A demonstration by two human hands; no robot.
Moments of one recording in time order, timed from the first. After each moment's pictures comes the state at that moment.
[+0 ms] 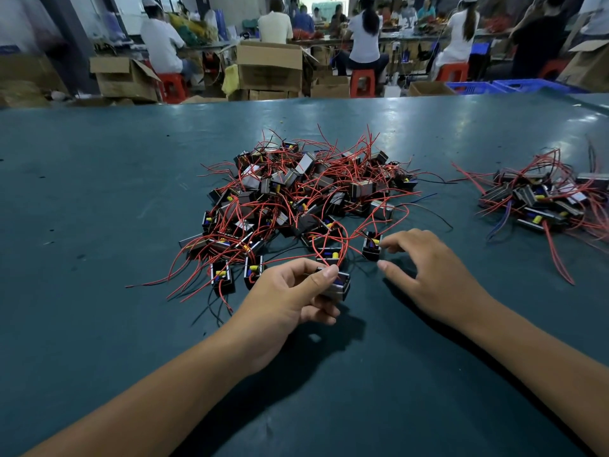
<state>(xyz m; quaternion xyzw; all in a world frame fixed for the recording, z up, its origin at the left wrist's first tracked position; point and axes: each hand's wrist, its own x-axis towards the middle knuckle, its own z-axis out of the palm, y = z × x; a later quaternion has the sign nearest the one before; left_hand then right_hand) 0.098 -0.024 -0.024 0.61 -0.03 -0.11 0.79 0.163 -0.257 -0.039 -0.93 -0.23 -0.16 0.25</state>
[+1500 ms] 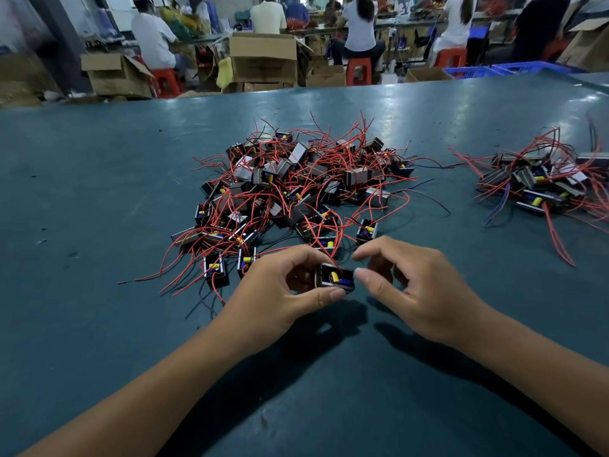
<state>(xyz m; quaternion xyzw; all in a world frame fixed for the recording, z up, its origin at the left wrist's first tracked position) 0.097 -0.012 -0.021 0.83 -0.18 0.01 0.52 0.119 -0.238 -0.024 -0.86 -0.33 -0.15 0.35</state>
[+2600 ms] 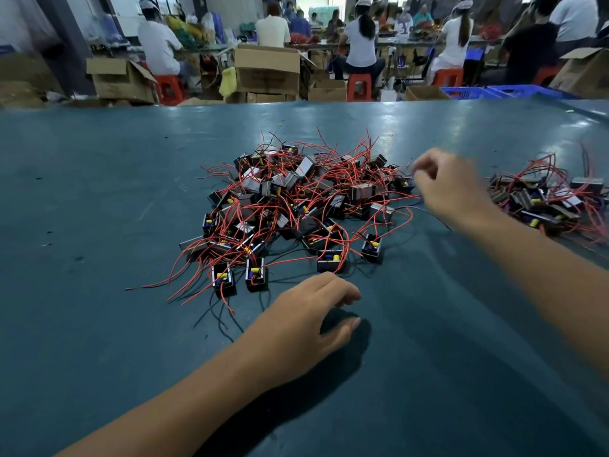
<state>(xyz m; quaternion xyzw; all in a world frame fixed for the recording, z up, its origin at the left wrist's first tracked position) 0.087 -0.024 -0.028 0.90 -0.29 0.09 0.30 0.265 -0.273 0.028 -0.92 -0.06 -0.24 0.29</state>
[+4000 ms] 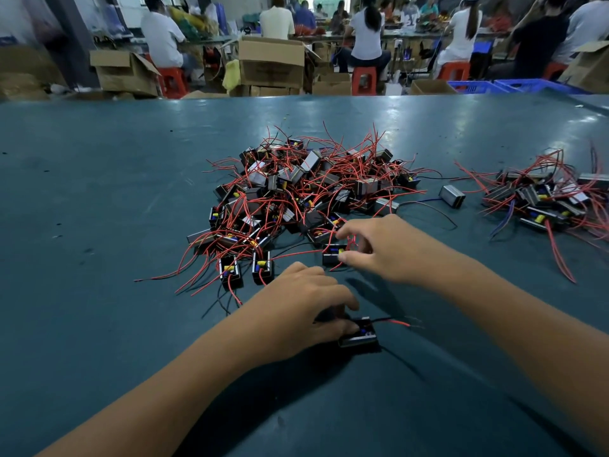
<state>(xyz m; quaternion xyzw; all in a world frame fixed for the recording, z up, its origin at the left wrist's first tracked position) 0.099 -0.007 -0.016 0.91 -0.38 0.07 0.17 0.184 -0.202 0.006 -0.95 -0.28 0.01 0.16</state>
